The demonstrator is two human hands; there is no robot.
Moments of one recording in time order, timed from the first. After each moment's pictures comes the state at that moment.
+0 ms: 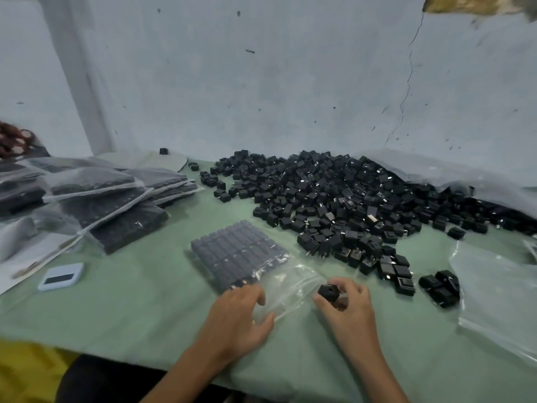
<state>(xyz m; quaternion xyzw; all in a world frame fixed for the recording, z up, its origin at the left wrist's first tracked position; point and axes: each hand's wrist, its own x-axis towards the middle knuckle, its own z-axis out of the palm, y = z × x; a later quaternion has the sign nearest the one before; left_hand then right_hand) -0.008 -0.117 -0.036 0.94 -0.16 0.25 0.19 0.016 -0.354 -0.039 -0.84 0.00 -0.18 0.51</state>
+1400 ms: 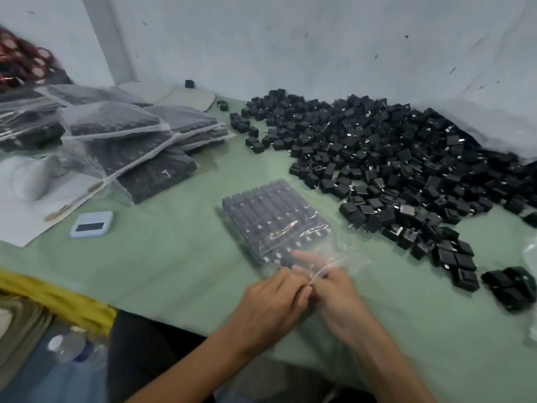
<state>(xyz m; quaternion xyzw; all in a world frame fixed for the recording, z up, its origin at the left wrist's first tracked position) -0.021 -0.121 -0.030 0.90 -0.19 0.33 0.22 0.030 -0.258 -0.022 -0.61 -0.04 0.20 0.77</state>
